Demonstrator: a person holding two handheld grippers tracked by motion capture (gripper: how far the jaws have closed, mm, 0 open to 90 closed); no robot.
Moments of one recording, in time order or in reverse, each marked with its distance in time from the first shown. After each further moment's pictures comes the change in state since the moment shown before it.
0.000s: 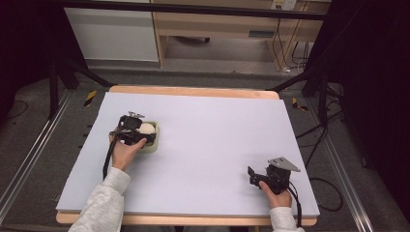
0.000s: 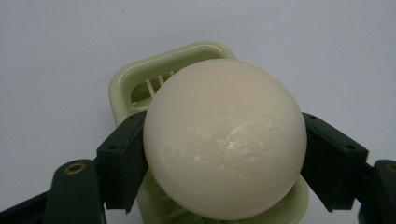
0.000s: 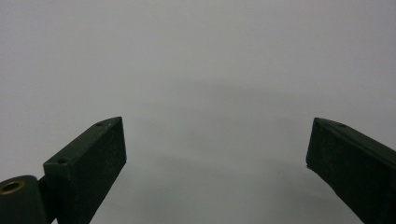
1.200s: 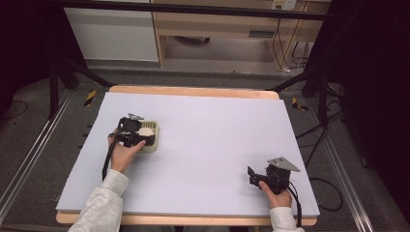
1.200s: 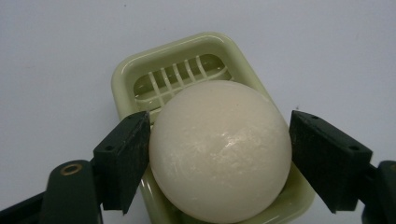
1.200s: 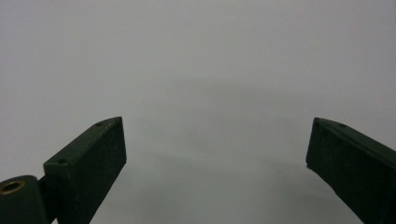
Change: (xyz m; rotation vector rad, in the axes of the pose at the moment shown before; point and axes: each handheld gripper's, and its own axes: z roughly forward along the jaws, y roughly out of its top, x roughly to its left) left arm 0.000 -0.006 -0.002 -0.009 0.011 0.019; right arm 0.000 0.000 0.000 0.001 -0.002 -0.005
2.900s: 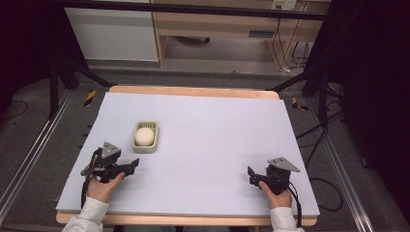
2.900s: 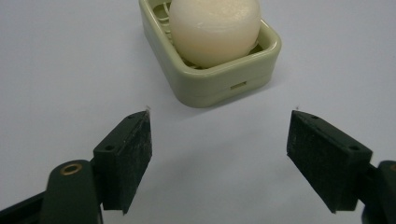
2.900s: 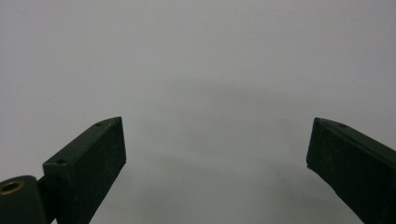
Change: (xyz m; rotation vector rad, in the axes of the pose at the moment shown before) left arm 0.005 -0.102 -0.060 -0.168 -0.024 0.009; right arm 0.000 0.000 -0.001 -0.006 0.002 -0.005
